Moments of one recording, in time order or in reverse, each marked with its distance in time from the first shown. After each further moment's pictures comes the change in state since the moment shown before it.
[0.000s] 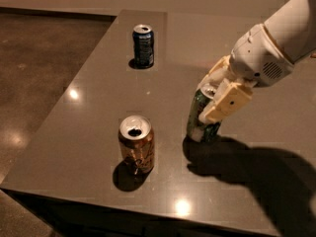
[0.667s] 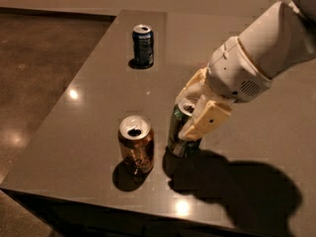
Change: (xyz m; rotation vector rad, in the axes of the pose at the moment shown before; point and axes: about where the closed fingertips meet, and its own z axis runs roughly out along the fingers) arm -0.033 0.041 0.028 -0.034 -0.006 -0.110
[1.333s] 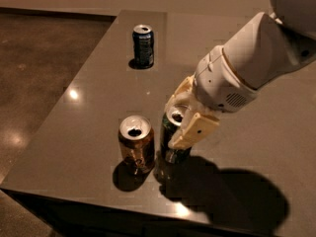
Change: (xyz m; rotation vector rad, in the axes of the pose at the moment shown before) arm -0.013 0.013 0.018 0.021 0.025 -0.062
